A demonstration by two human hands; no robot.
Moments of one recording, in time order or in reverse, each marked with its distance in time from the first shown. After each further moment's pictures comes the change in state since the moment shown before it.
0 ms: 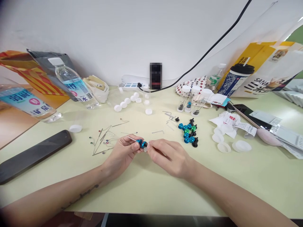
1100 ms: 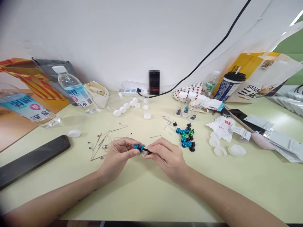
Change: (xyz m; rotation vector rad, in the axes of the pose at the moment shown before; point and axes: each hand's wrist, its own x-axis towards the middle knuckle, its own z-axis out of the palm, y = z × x) left_hand -0.001 0.009 0.000 0.199 -0.003 0.125; right_hand 0.001 -0.004 0.012 0.372 0.146 0.365
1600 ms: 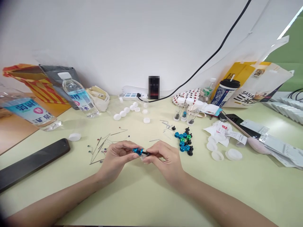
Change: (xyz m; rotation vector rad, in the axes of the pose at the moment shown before) left_hand 0.002 0.003 -0.002 0.111 -0.002 0.058; right_hand -0.004 -0.002 0.010 0.427 0.070 0.412
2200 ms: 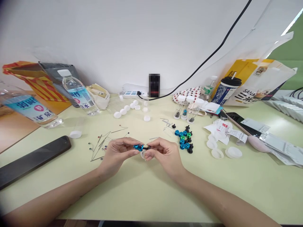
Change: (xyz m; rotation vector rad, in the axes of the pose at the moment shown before) left_hand 0.003 0.001 -0.001 0.063 0.010 0.046; right_hand 0.006 -0.004 0.001 0.208 0.050 0.369
